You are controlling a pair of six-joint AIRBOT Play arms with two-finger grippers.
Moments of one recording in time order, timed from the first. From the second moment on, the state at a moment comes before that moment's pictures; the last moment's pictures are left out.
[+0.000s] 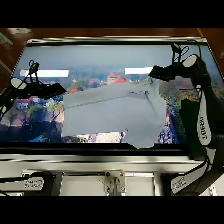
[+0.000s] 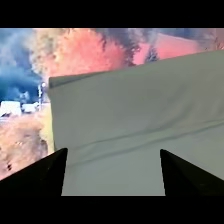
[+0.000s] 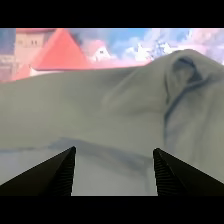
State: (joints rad) left arm 0.13 -1.47 1.21 1.02 -0.89 -1.30; right arm -0.07 -1.78 1.75 -1.11 1.07 1.32
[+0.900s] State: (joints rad) left arm 0.34 -1.47 0.80 0.96 -1.23 -1.22; right arm -0.25 -1.69 1.53 -1.04 1.46 1.30
